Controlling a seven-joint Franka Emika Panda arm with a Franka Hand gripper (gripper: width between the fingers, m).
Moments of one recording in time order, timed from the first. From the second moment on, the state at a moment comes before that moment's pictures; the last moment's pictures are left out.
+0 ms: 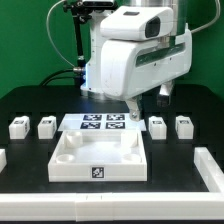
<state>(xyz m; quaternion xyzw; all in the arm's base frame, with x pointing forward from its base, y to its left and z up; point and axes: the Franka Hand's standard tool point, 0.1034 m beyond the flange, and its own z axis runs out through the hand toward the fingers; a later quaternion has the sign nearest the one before) 0.566 0.057 0.114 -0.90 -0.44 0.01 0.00</state>
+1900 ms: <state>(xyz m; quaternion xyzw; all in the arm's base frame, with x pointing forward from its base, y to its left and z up) 0.432 -0.016 0.032 -0.73 -0.68 0.00 0.01</state>
